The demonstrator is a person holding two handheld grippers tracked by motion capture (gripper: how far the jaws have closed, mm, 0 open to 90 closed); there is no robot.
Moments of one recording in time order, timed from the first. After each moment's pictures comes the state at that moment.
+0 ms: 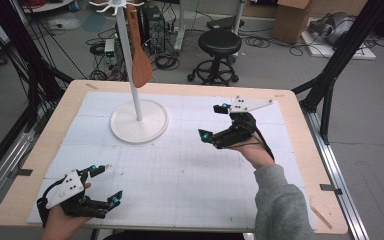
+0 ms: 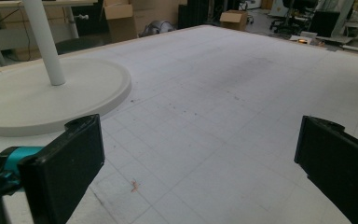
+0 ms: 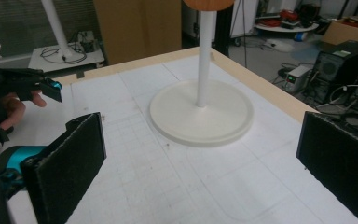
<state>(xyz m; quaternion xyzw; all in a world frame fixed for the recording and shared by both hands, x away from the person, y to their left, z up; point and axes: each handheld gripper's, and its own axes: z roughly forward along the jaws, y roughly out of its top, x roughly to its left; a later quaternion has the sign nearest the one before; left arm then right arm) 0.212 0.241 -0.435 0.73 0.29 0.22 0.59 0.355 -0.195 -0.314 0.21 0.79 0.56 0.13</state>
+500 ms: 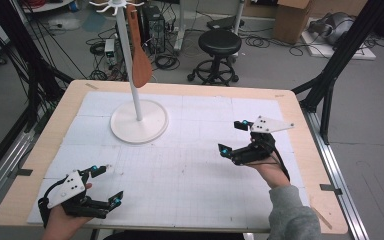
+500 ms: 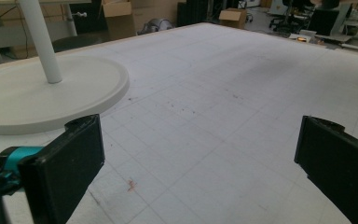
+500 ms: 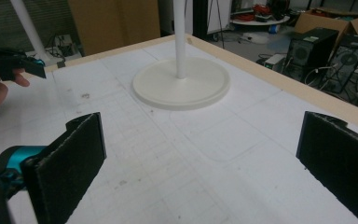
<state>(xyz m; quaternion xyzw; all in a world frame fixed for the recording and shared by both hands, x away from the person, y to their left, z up) 0.213 0.241 -0.435 0.72 0.29 0.22 0.59 0.326 -0.244 -0.352 0.26 0.77 0.56 0.15</state>
